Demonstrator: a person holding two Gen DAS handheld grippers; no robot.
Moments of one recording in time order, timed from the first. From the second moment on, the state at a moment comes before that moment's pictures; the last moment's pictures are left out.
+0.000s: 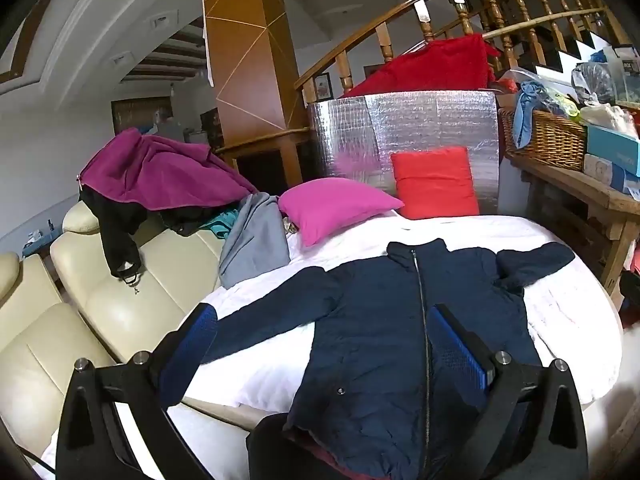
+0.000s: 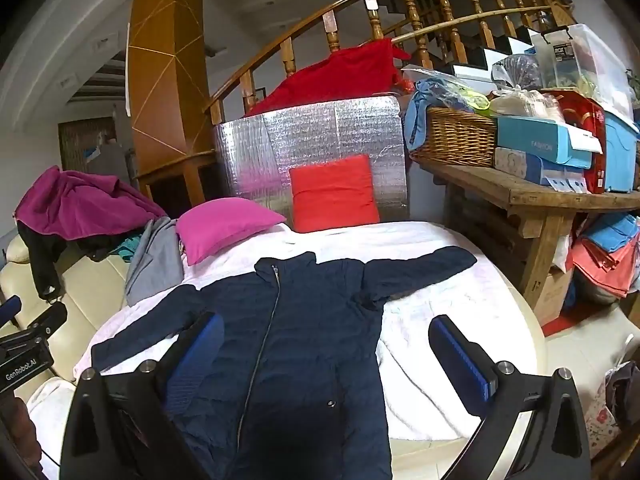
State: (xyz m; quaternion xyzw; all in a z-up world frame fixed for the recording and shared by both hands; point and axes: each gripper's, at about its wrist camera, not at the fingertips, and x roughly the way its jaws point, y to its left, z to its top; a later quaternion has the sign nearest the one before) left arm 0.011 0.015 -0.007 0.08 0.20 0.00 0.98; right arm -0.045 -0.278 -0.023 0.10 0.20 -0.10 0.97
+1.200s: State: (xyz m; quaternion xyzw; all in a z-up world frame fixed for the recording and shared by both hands) left arm 0.017 0.015 -0.011 0.07 0.21 0.02 0.97; right arm -0.041 -0.273 -0.027 0.09 0.21 -0.09 0.97
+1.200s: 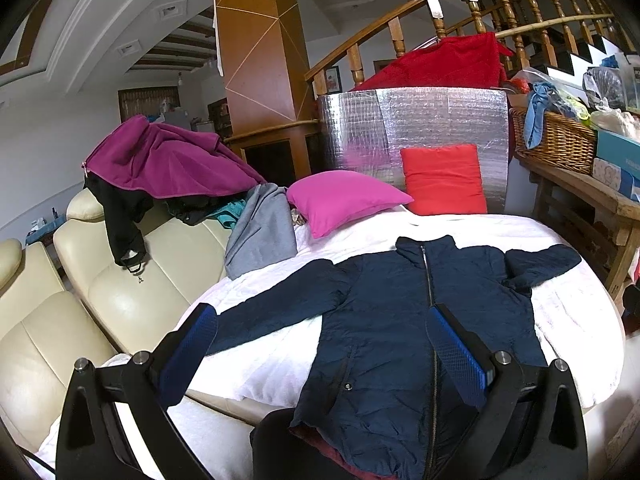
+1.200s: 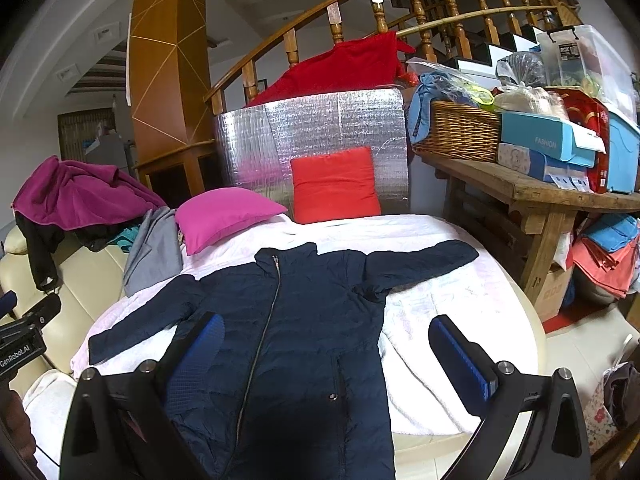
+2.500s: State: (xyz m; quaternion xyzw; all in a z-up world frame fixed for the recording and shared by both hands) left arm 0.018 0.019 -0.012 0.07 0.21 0.02 0.97; right arm -0.035 -0.268 -0.028 0.09 0.22 -0.09 0.97
